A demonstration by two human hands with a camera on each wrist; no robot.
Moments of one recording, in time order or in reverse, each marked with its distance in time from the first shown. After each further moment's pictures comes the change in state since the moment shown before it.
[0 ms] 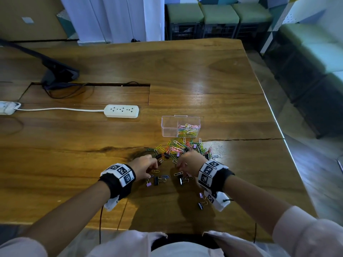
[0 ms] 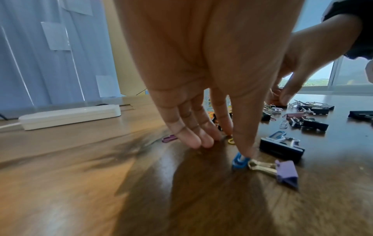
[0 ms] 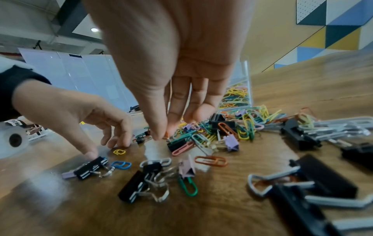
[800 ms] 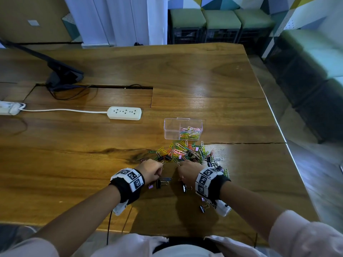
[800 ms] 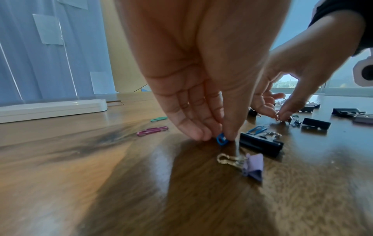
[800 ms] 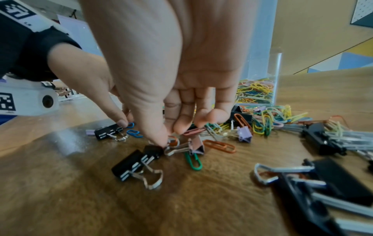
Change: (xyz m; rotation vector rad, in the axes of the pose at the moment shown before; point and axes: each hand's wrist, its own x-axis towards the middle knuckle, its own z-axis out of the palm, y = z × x) left_hand 0.008 0.017 0.009 0.026 0.100 -0.007; right_hand 0.008 -0.008 0.025 -0.301 -0.151 -0.020
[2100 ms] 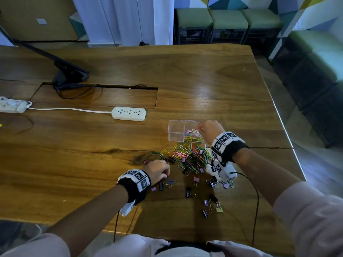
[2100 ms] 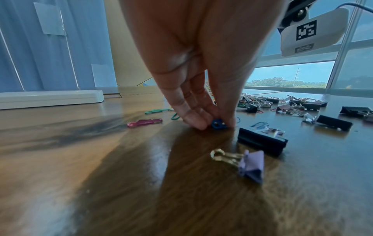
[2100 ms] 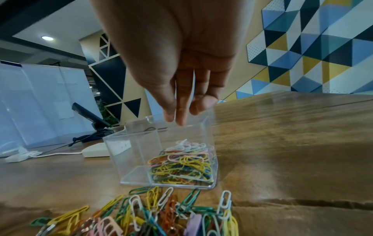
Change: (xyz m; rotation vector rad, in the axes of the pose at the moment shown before) left_hand 0.010 -0.003 0.005 -0.142 0.038 0.090; right_hand 0.020 0.084 -0.093 0.299 0.489 0.291
